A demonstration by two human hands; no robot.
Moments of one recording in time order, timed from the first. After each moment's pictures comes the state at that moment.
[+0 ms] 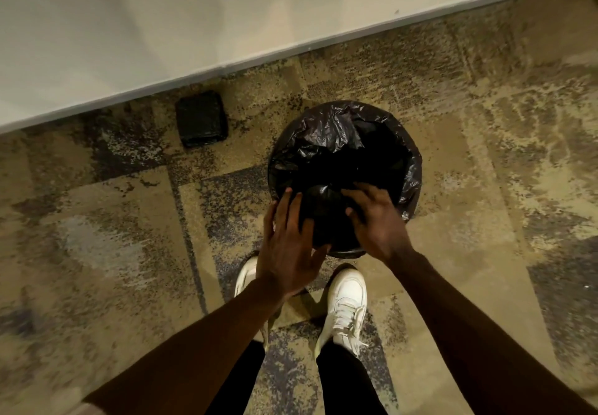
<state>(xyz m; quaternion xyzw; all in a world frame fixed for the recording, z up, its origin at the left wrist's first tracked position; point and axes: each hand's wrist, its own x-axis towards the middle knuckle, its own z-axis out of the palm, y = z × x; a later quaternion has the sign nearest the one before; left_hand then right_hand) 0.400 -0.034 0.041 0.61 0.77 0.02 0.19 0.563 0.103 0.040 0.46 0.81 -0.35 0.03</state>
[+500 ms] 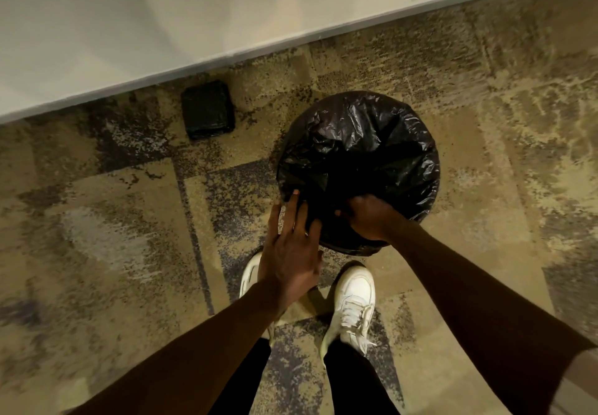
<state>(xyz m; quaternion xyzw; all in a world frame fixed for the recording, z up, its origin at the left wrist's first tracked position) 0.393 -0.048 0.039 0.65 0.74 -0.06 0.18 0.527 0.126 -0.005 0.37 0.80 -0.36 0.32</state>
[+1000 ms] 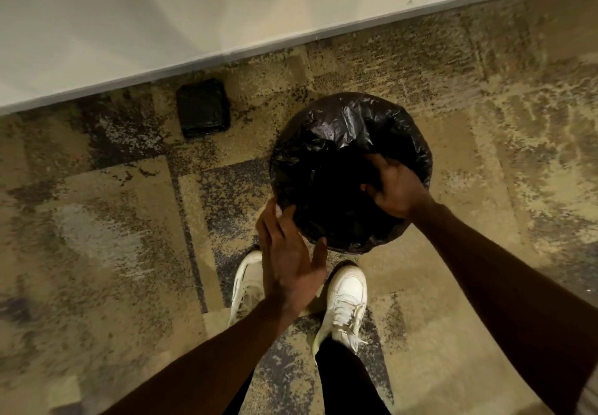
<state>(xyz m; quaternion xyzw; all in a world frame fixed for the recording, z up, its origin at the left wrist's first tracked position) 0.425 -0.045 0.051 0.38 0.87 0.19 0.24 0.557 0.185 0.021 0.44 0.82 -0.33 0.16</state>
